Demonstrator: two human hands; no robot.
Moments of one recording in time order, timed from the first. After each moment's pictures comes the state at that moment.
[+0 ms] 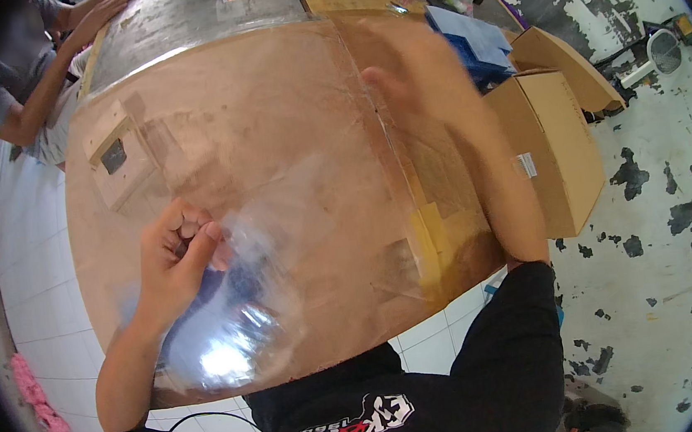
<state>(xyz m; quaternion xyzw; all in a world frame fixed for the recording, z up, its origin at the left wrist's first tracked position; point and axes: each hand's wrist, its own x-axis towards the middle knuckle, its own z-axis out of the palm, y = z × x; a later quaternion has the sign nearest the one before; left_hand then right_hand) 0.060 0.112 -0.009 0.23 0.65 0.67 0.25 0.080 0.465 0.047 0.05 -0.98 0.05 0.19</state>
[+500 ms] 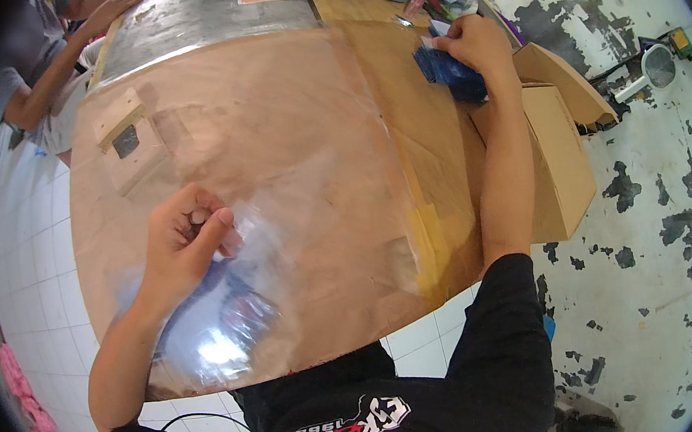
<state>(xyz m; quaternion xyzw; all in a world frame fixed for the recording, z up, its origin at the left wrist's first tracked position) 0.058 0.110 -0.004 0.25 0.65 0.67 0.25 0.053 0.557 0.083 -0.24 -0.96 -0.09 0.14</state>
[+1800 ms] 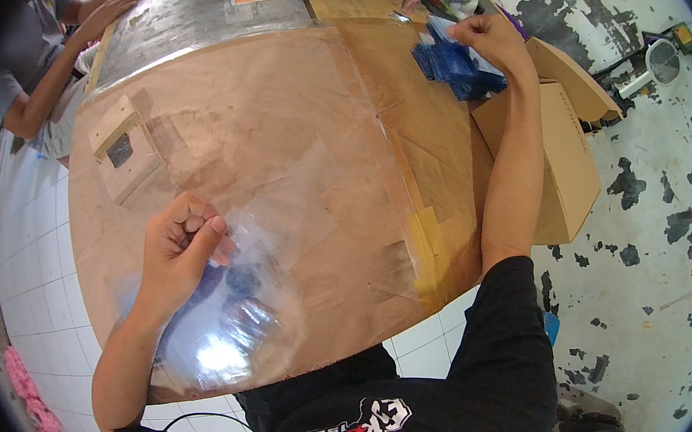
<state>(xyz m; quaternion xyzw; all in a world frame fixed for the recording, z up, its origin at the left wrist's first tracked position) 0.058 0.112 -0.009 0.25 0.65 0.67 0.26 0.073 0.582 0.094 -0.22 -0.95 0.15 0.15</state>
